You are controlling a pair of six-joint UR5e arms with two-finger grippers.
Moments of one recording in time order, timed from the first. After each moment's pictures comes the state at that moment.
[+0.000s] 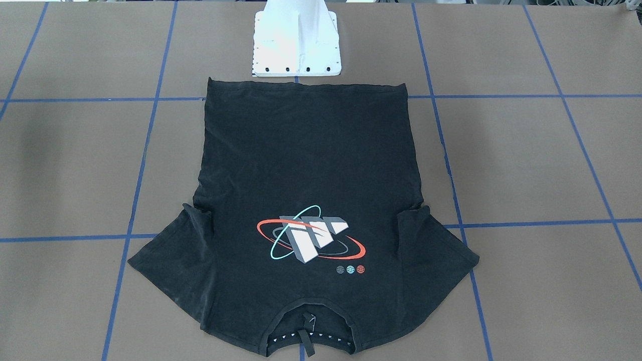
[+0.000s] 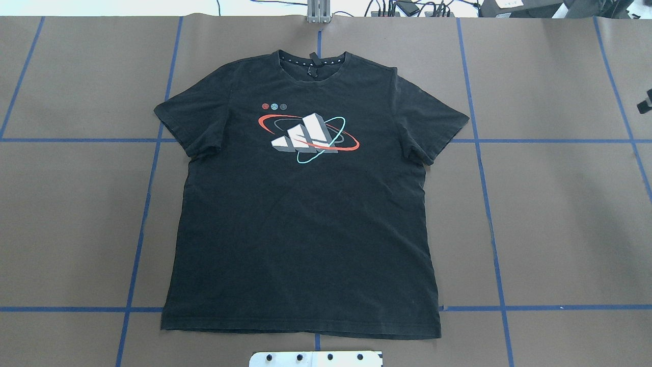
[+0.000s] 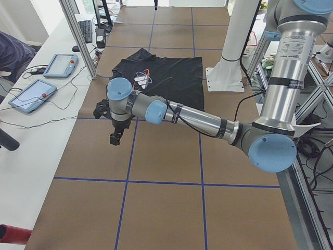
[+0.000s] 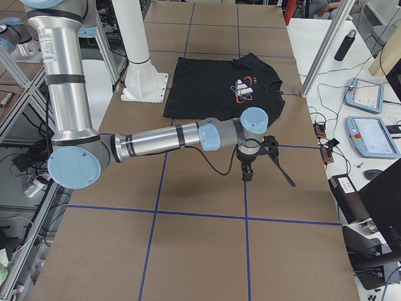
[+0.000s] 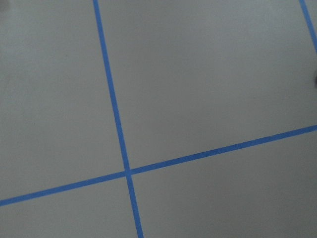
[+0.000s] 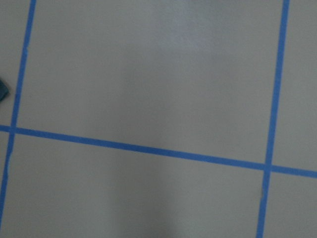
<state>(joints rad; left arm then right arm) -1.47 -1.76 -1.67 -1.72 -2.35 -0.05 1.39 -1.41 1.66 -1.55 2.37 0.17</state>
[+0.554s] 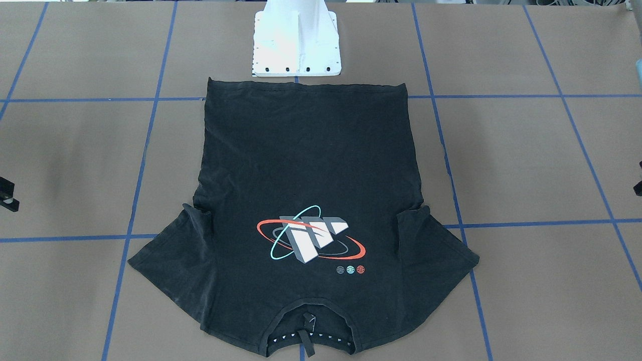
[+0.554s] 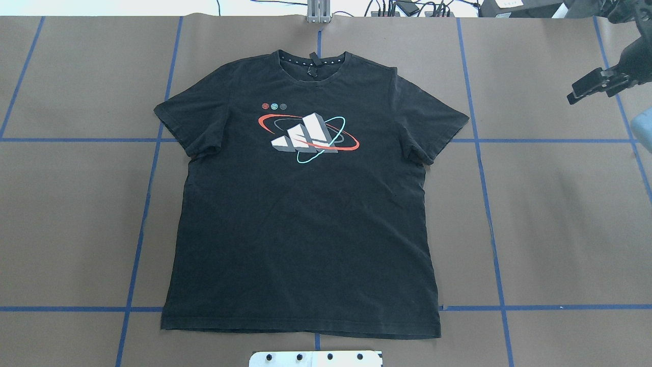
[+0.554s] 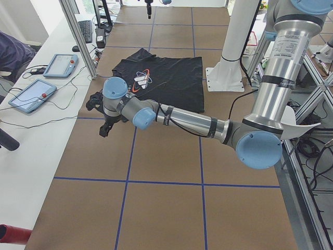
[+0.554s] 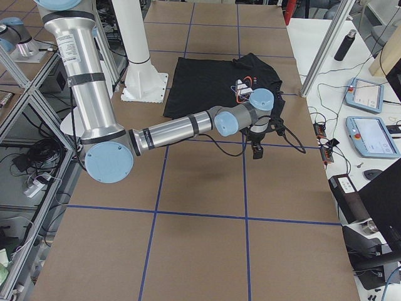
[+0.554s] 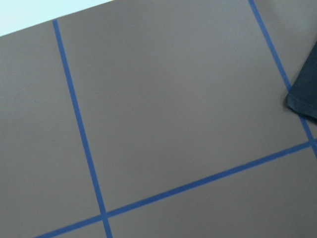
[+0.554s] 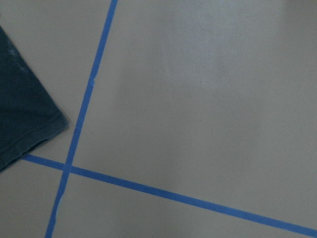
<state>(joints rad) -1.42 -1.81 -1.55 -2.02 -2.36 -0.19 1.23 -1.33 1.61 -1.36 2.29 0.34</state>
